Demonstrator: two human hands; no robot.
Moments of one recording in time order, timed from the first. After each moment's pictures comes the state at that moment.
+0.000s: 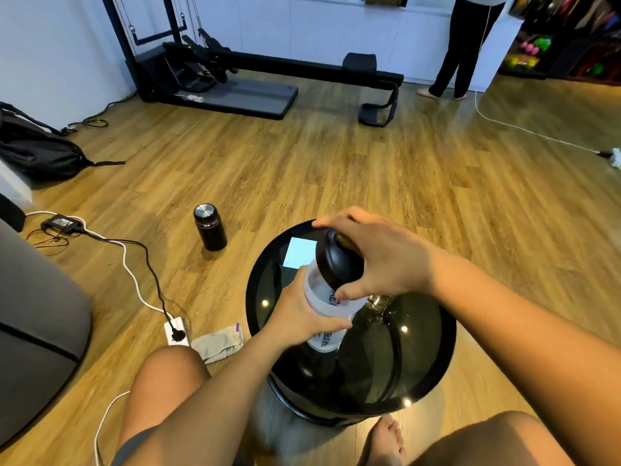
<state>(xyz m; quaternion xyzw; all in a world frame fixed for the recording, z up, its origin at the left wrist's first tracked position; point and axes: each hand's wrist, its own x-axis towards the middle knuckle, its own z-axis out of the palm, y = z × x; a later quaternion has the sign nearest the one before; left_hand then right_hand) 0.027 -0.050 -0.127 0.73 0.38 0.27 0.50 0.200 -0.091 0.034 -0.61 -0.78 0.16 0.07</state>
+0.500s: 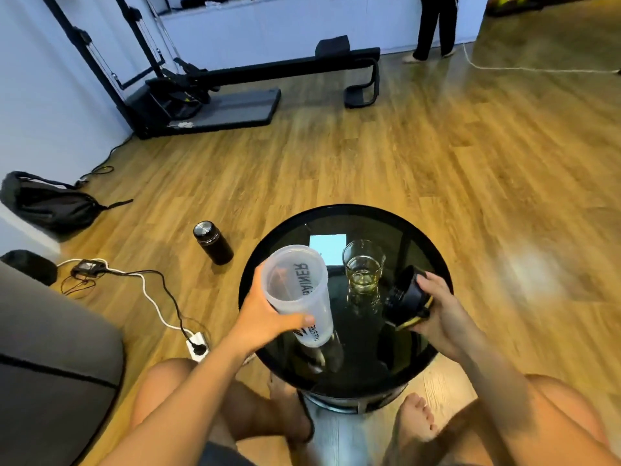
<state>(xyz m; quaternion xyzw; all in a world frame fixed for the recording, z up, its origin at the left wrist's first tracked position) 0.017 -0.060 -0.120 0.76 0.38 0.28 0.44 0.290 -0.216 -0.144 -0.51 -0.06 0.57 0.64</state>
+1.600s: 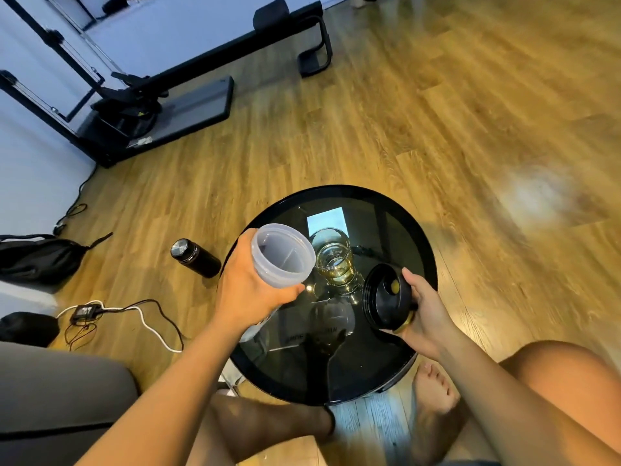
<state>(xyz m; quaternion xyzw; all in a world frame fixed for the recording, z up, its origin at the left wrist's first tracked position) 0.101 -0.039 -0.086 0.86 0.39 0.21 0.26 0.294 -0.217 -0.205 -0.40 0.12 0.61 0.67</state>
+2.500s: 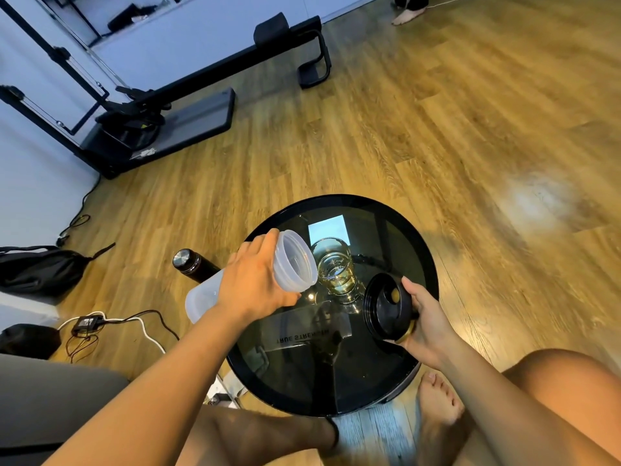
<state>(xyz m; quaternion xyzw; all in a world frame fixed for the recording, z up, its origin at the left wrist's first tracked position) 0.121 -0.018 -0.076 0.93 0.36 0.03 0.06 0.296 -0.216 -0.211 -0.40 0.13 0.61 0.67</state>
